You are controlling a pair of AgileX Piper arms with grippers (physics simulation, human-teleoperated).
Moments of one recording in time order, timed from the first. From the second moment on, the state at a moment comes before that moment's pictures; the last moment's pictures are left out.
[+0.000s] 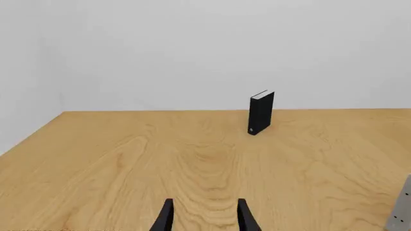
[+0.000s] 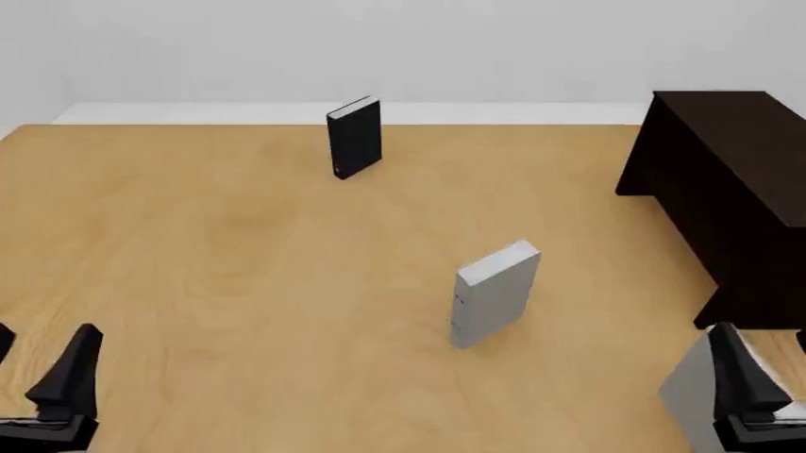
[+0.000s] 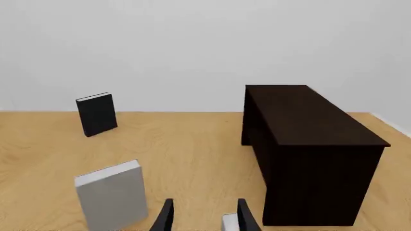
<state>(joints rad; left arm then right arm) 0.00 0.03 0.00 -0.02 0.01 0.00 0.00 -0.02 0.01 0.00</state>
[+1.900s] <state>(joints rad) -0.04 0.04 0.00 0.01 -0.01 0.05 0.83 -1.41 1.08 -0.23</state>
